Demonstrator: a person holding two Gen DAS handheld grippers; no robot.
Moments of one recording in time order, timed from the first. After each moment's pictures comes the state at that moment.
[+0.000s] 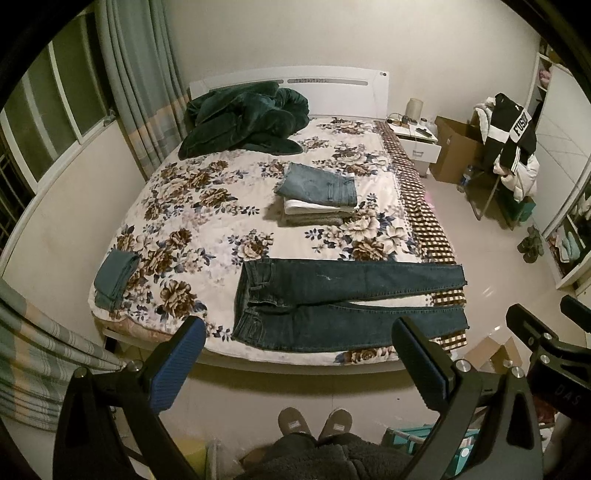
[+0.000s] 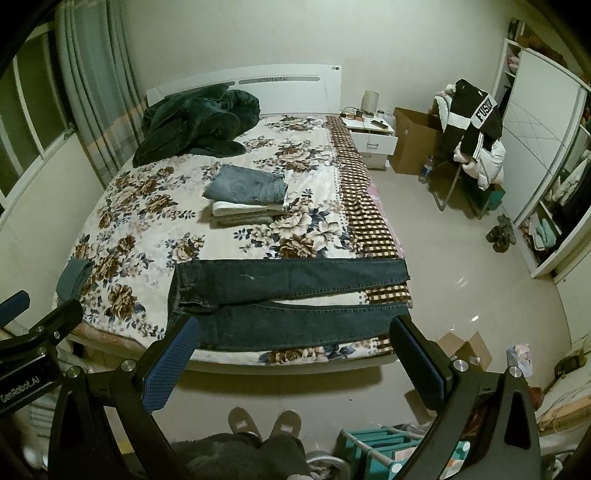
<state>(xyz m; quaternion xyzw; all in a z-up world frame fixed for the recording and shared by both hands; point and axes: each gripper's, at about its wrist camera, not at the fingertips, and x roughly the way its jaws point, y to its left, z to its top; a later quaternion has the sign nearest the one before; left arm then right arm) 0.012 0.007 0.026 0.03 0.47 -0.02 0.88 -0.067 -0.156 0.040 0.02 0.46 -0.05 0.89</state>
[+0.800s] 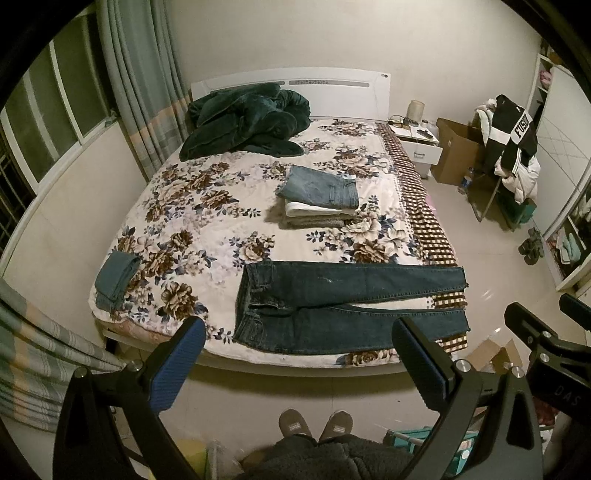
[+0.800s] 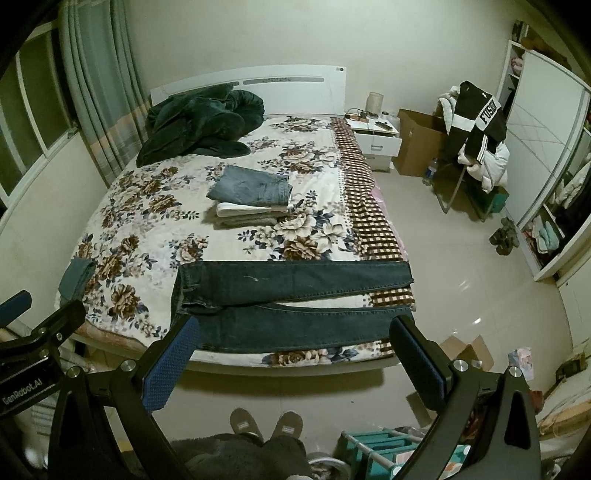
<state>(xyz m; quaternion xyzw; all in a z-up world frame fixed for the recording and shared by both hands) 0.011 0.011 0.026 0.03 0.46 -0.03 0.89 -0.065 -0.148 0.041 0.01 0.46 -0.05 0.89</state>
